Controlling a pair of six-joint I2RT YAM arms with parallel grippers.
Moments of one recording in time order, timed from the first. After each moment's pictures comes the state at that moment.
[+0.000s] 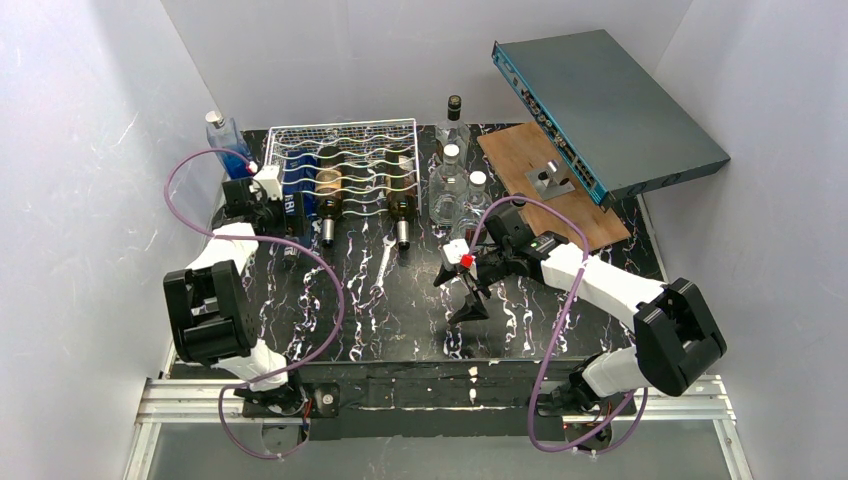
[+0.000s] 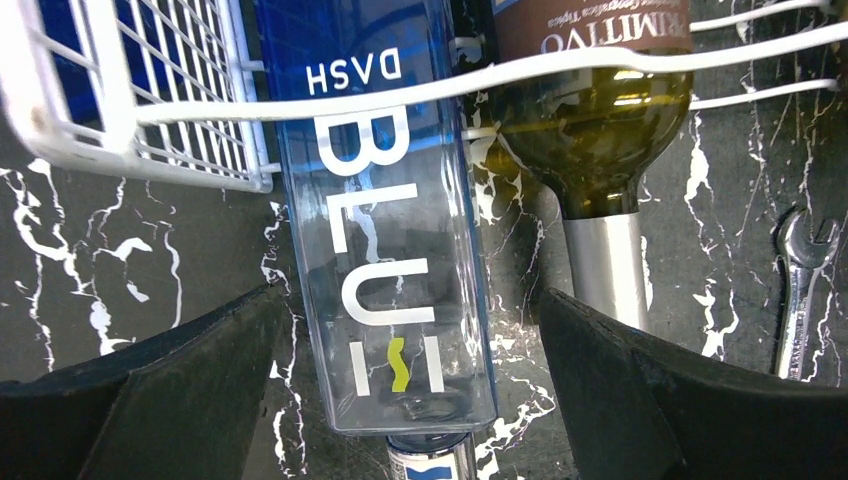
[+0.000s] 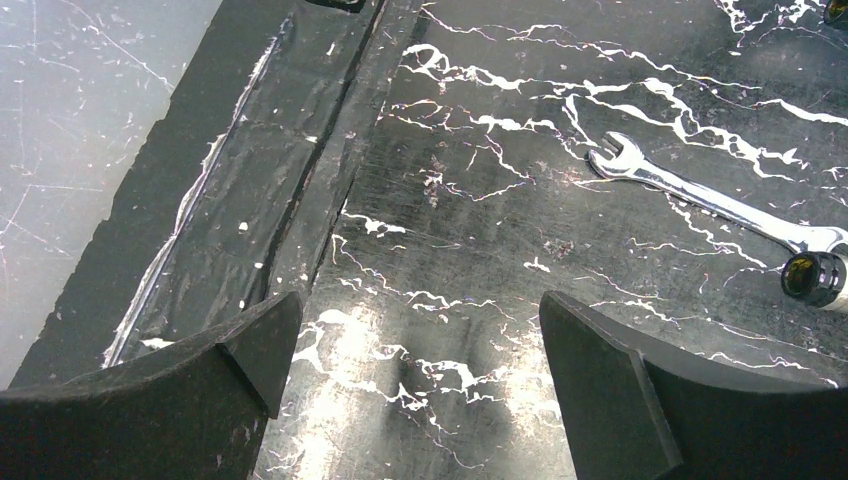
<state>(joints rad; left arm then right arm) 0.22 1.54 0.95 -0.19 0.32 0.15 0.67 1.40 0.88 -0.42 -1.08 -0.86</state>
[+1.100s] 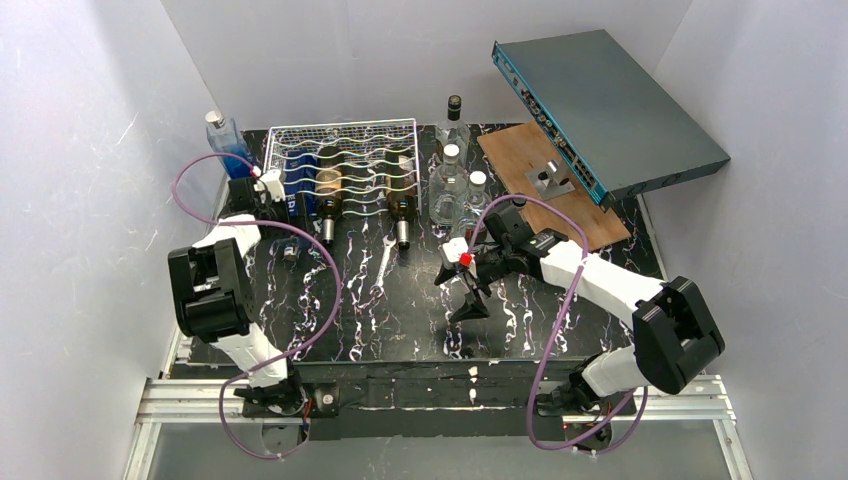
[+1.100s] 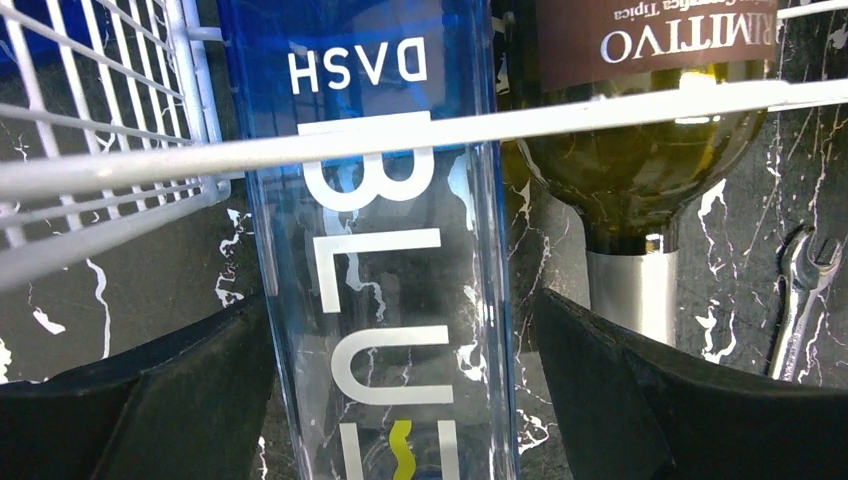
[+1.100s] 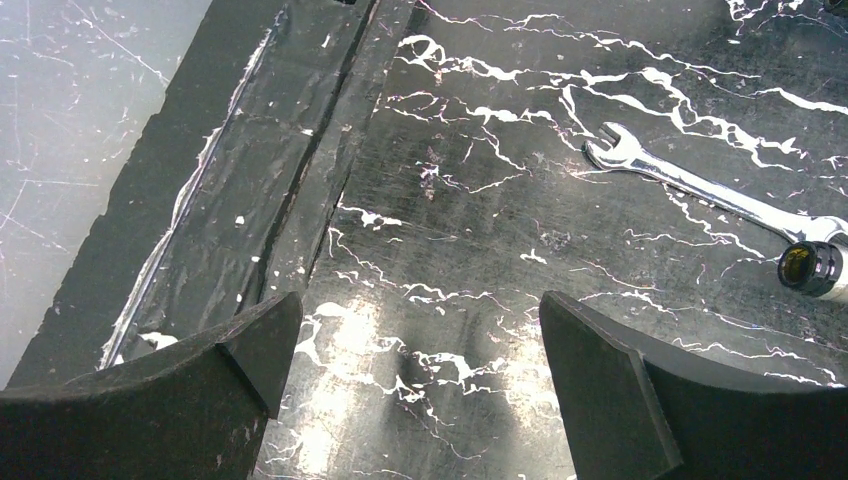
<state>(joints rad) 0.23 1.69 0.99 -0.19 0.36 0.08 0.67 1.41 0.90 -0.45 -1.07 -0.88</state>
